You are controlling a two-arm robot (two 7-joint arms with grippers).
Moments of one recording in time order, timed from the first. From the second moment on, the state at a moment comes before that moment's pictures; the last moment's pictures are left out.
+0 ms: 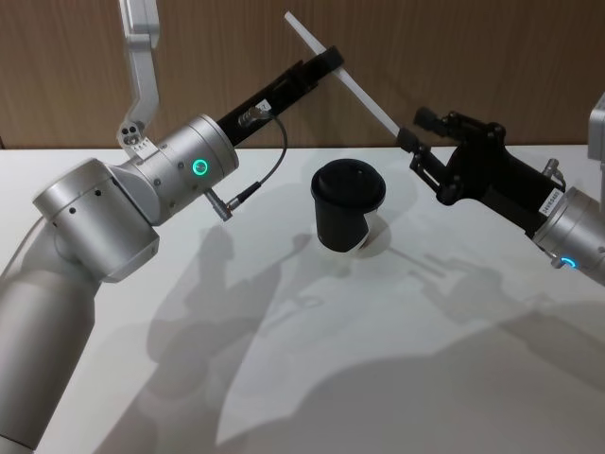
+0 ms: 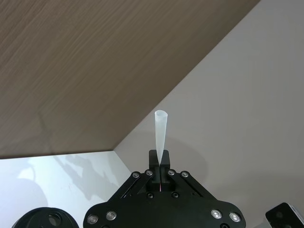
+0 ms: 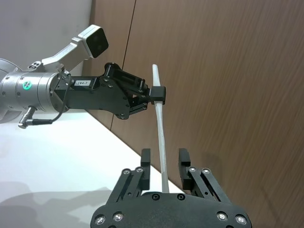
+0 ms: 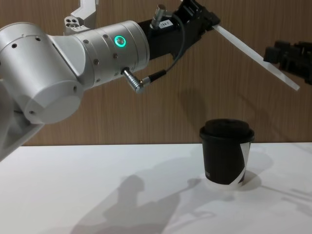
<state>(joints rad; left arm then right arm) -0.55 0.06 0.35 -1.36 -1.11 0.42 -0.37 0.29 0.48 -0.20 -1.50 0.44 -0.19 0.73</state>
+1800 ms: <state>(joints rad) -0.70 0.20 0.58 -1.44 -0.59 0.19 -0.27 0.29 0.48 -0.20 -1.50 0.44 -0.19 0.73</state>
